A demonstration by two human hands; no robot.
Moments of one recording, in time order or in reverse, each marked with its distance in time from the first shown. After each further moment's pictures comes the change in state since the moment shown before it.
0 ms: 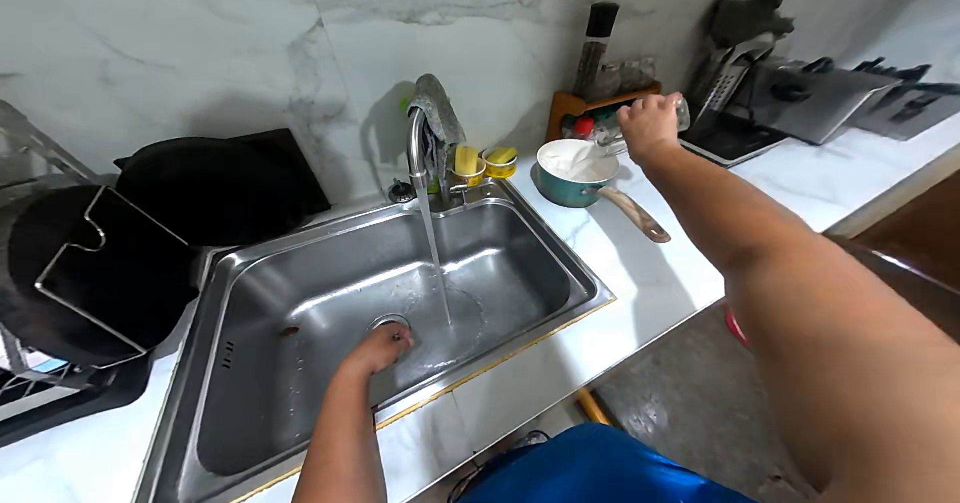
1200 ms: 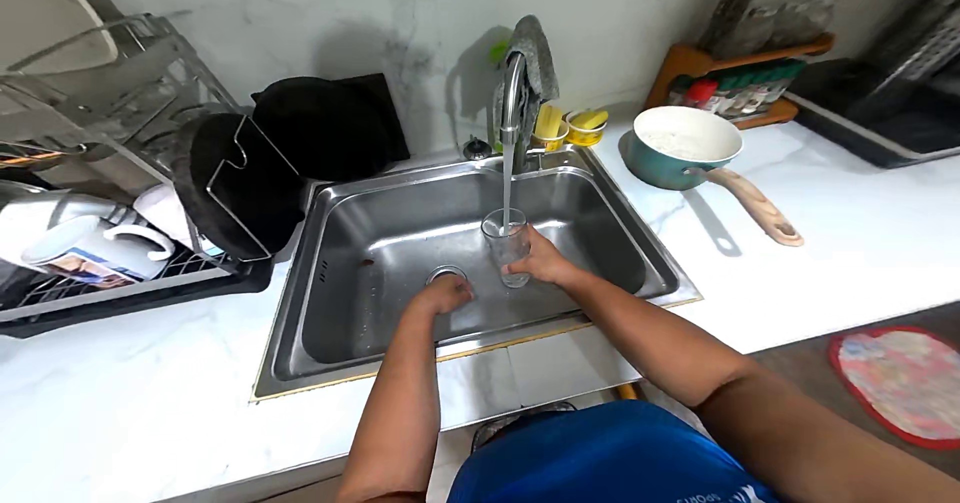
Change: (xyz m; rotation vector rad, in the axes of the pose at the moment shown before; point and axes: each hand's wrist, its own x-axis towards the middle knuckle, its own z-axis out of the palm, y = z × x) left_hand -0.003 0.003 0.000 0.063 -0.004 0.048; right_hand -0.176 -0.299 0.031 1.602 -0.731 -0.257
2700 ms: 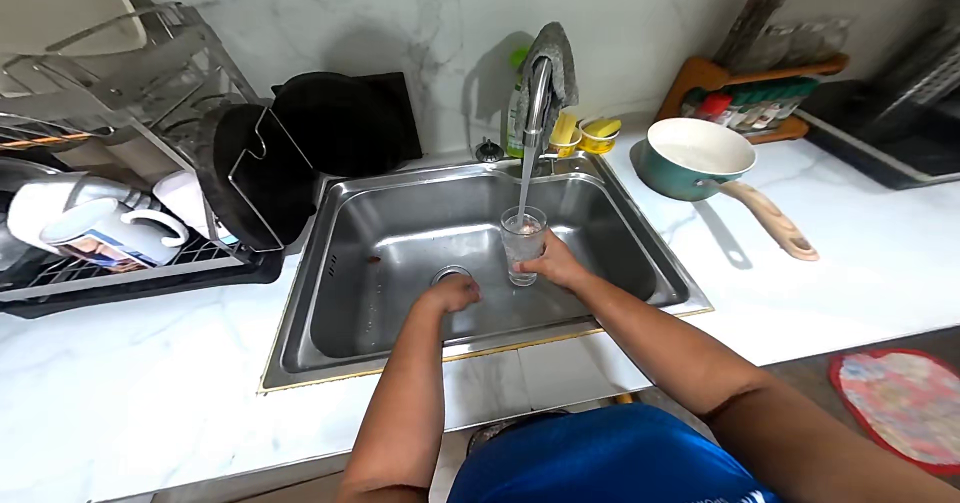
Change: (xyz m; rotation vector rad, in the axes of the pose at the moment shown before) left_hand -0.001 0.001 -0.005 0.017 -0.029 0.006; right_hand 0.001 0.003 0.002 0.113 0.090 -0.043
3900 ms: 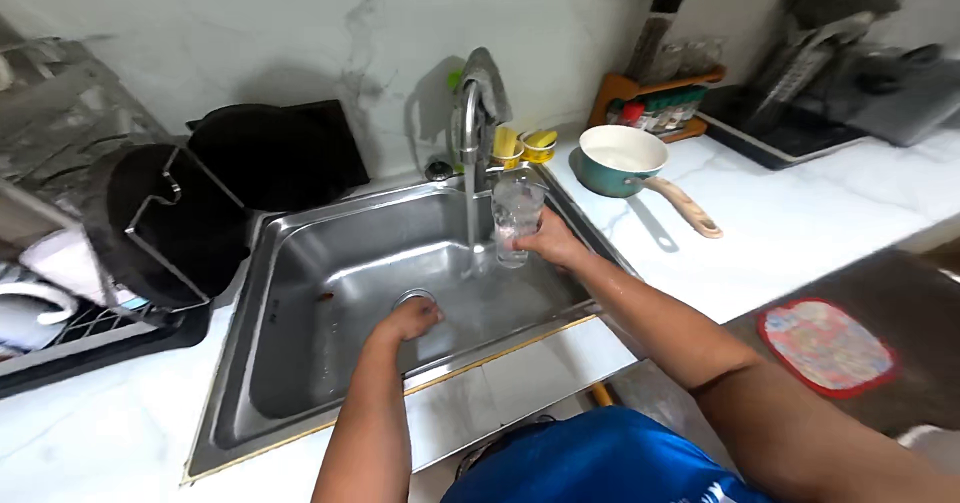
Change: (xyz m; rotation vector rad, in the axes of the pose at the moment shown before) left_hand 0.003 -0.005 0.000 -0.034 0.011 0.027; right_hand -0.025 -0.053 -0.068 -0.037 0.202 -0.058
